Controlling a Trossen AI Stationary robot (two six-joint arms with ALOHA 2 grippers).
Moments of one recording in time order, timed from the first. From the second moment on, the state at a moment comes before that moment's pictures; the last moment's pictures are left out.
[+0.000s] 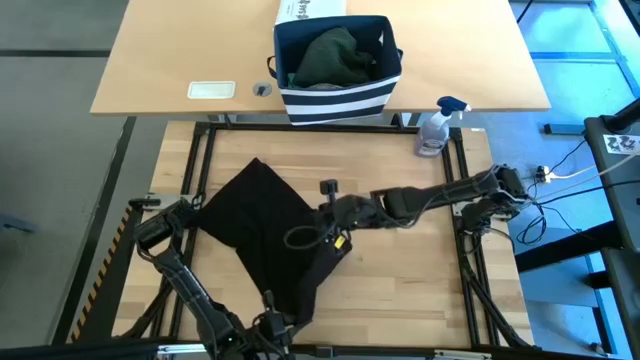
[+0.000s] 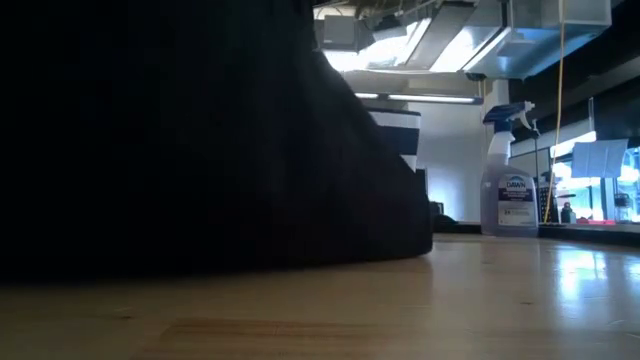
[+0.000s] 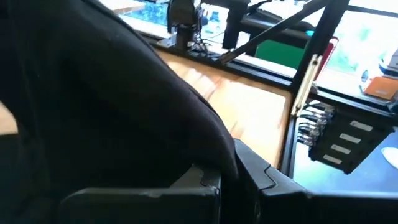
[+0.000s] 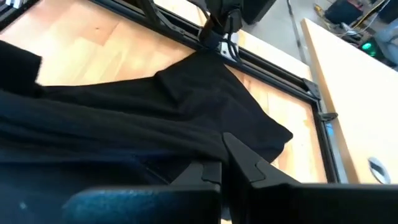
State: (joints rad) left arm -0.93 2.07 1.55 -0.33 -1.16 -1.00; right arm 0.17 1.72 1.50 -0.33 0.28 -0.35
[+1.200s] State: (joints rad) left arm -0.94 2.08 1.43 -1.34 -0.54 -1.98; right arm -0.01 2.00 1.50 -0.11 0.16 -0.48
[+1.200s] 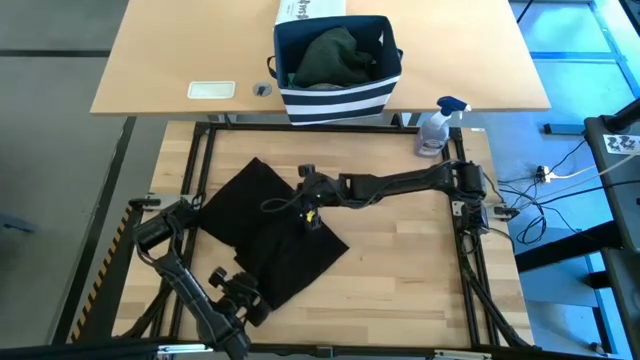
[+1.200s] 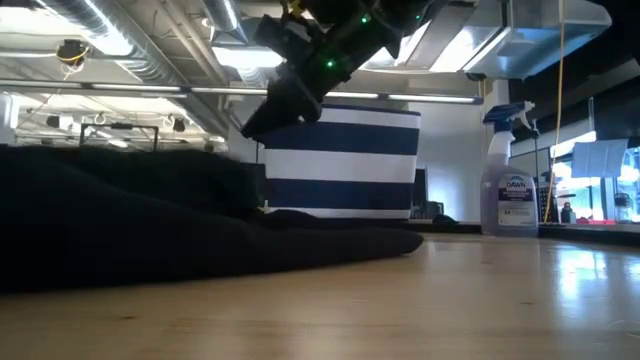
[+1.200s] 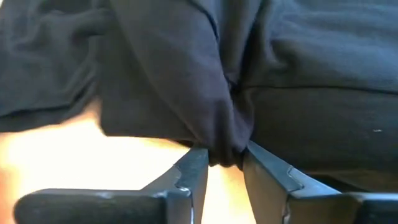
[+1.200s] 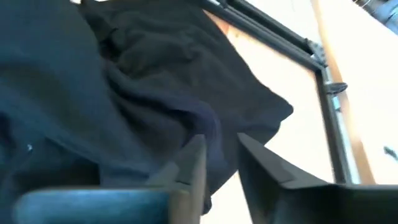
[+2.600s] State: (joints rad) left arm -0.77 2.08 1.55 -0.81 -0.61 -1.06; right arm 0.41 1.89 1.18 -0.35 0.32 -0.39
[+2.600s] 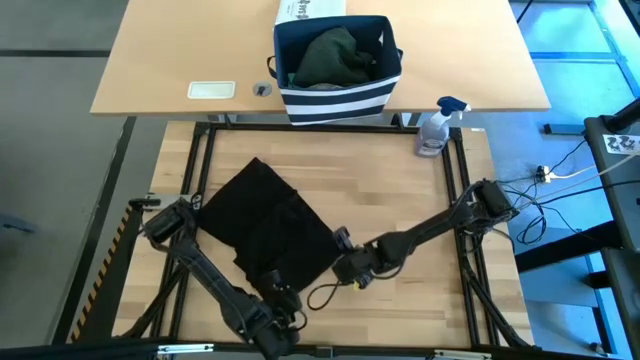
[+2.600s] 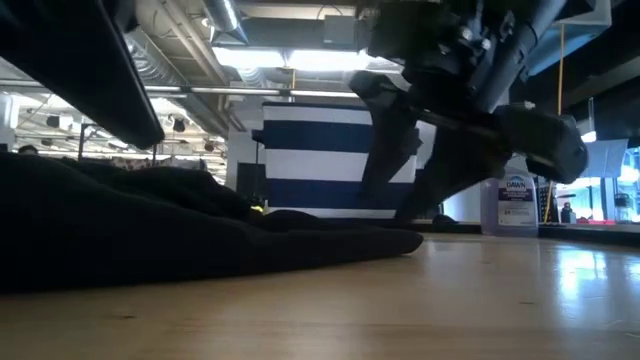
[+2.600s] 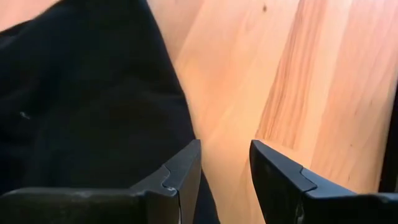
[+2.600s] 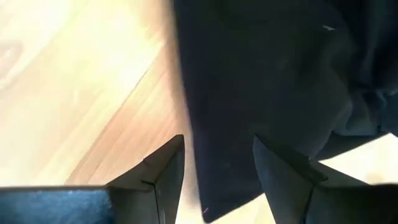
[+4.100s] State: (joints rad) left arm -0.67 2.16 1.65 -0.97 -0.22 -0.61; right arm 0.41 1.99 1.17 -0.25 0.48 -0.57
